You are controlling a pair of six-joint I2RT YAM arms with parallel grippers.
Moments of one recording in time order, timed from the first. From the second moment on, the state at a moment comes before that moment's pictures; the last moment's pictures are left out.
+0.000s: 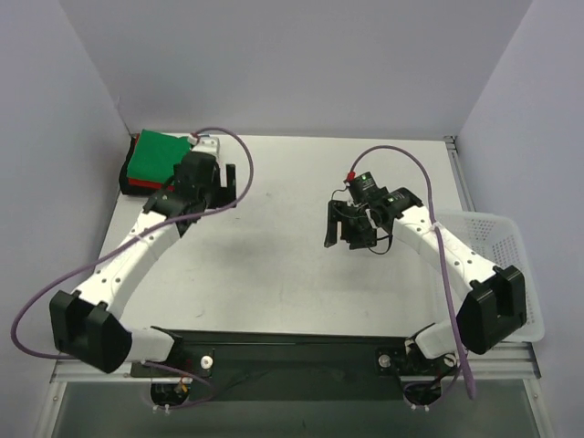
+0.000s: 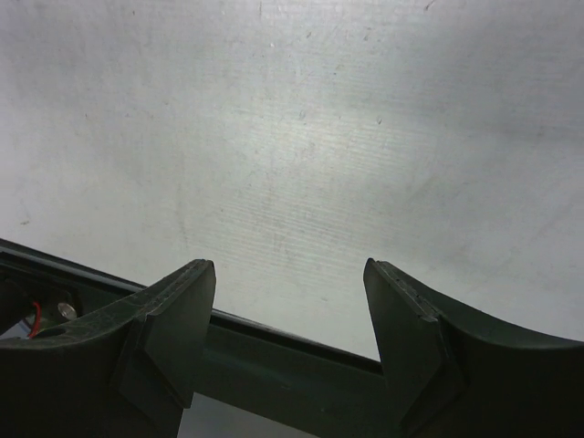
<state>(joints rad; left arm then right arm) -0.33 1.41 1.33 -0.58 -0.28 -0.22 0.52 1.46 1.19 -0.86 -0.11 0.51</state>
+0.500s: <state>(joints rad) -0.77 1.17 0.96 -0.49 -0.55 -0.50 0.58 1.31 1.05 -0.71 0.02 0.50</state>
